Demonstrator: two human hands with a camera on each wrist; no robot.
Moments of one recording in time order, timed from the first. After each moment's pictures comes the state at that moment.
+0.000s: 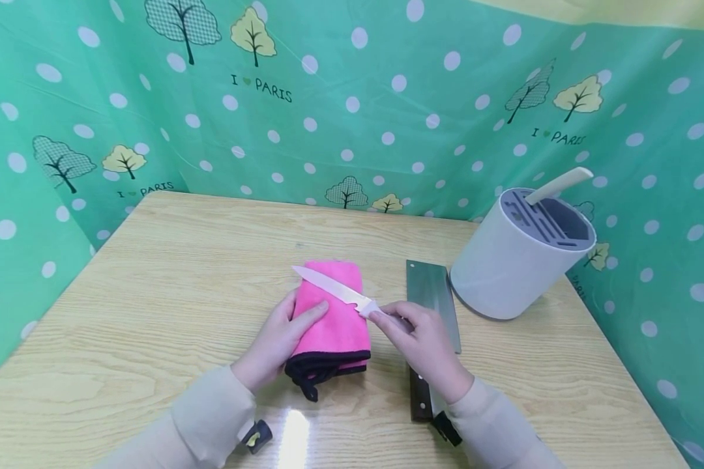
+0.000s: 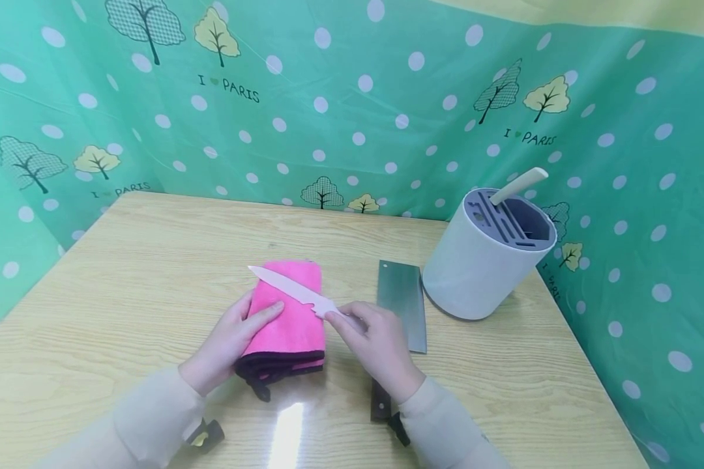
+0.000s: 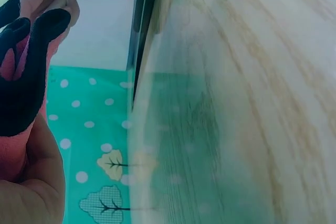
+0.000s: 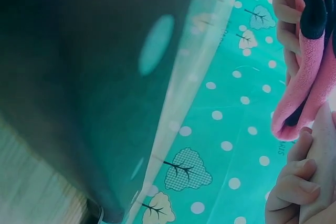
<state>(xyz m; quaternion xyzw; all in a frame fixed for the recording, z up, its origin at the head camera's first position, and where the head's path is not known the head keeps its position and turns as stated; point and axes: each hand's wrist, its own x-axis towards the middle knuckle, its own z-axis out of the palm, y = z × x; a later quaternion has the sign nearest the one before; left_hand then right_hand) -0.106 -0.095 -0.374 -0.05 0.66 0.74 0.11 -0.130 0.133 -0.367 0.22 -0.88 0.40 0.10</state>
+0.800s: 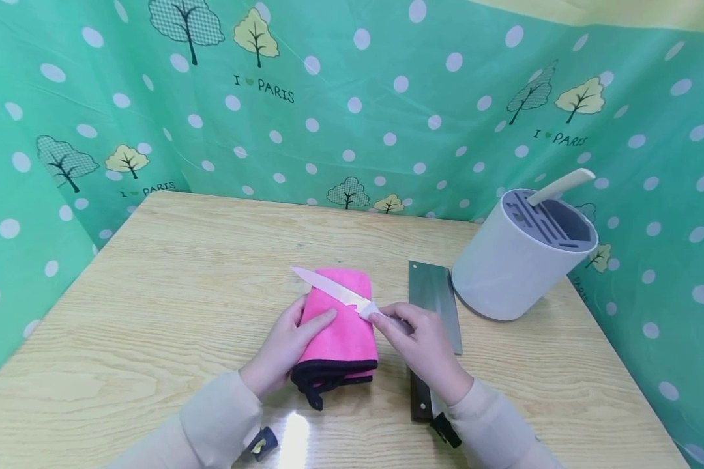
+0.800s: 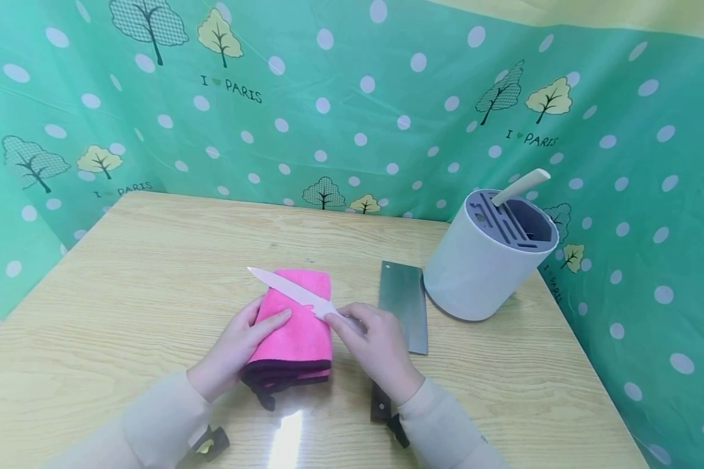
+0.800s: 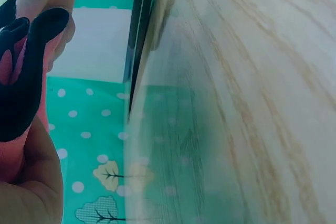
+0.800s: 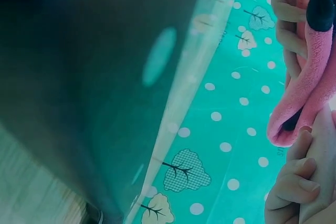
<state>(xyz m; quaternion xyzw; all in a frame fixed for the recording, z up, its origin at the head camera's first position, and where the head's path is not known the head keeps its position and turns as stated) -0.101 -0.087 -0.380 -0.05 0.65 0.75 0.11 -0.129 0.132 -0.368 0.22 -0.88 0.41 0.10</state>
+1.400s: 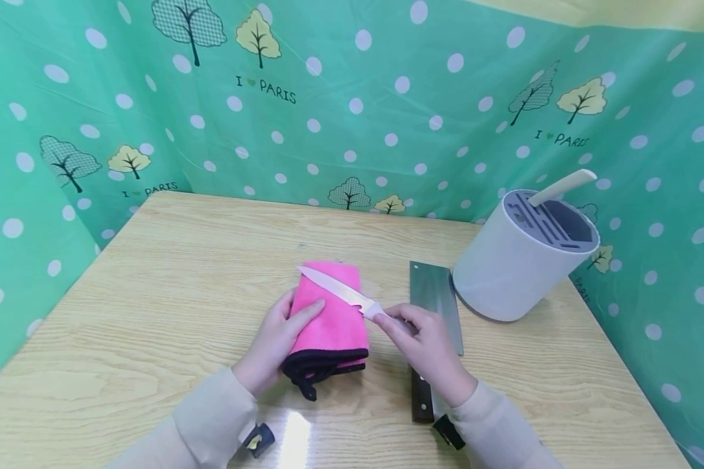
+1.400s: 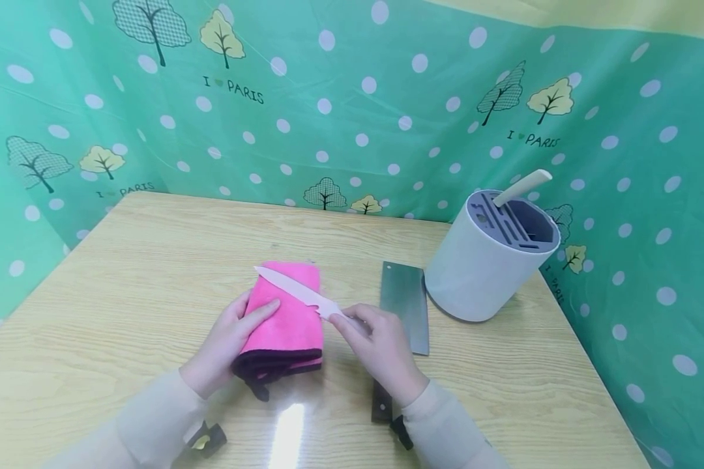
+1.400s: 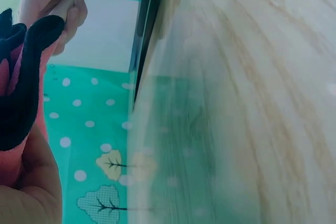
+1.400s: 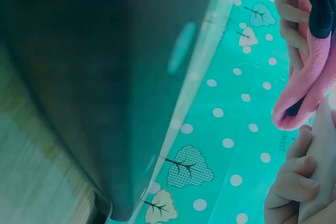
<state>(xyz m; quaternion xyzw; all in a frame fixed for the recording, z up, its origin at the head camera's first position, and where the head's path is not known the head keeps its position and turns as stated) -0.104 -0.096 -0.375 -0.08 0.64 0.76 0.07 -0.129 0.136 -0.371 0.21 -0.88 0.43 0.08</state>
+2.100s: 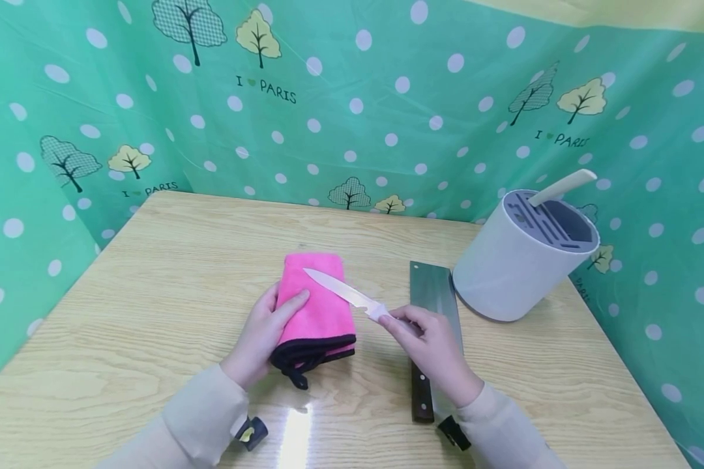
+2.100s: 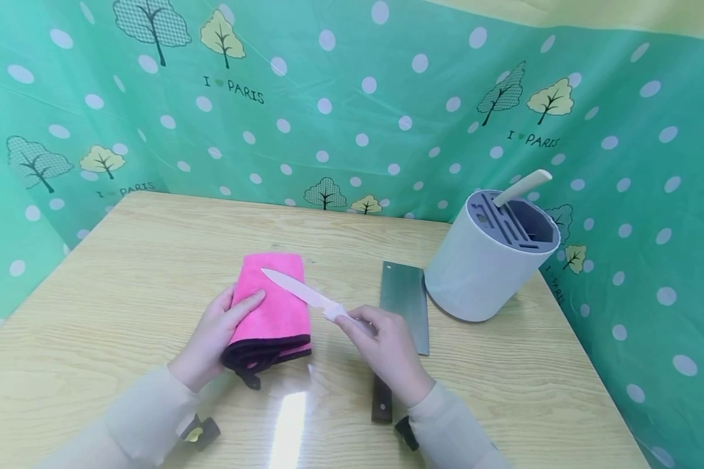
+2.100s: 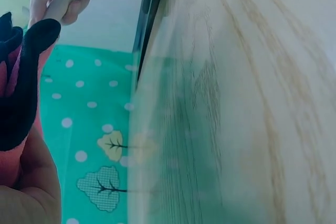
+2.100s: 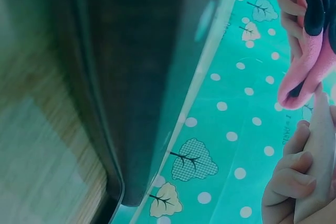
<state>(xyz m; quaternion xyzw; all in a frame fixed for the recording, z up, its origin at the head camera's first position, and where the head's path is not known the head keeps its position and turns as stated) -0.106 -0.114 -0.371 -0.10 0.64 0.76 0.07 -0.129 0.143 -0.370 0.18 -0.89 0.40 0.07</state>
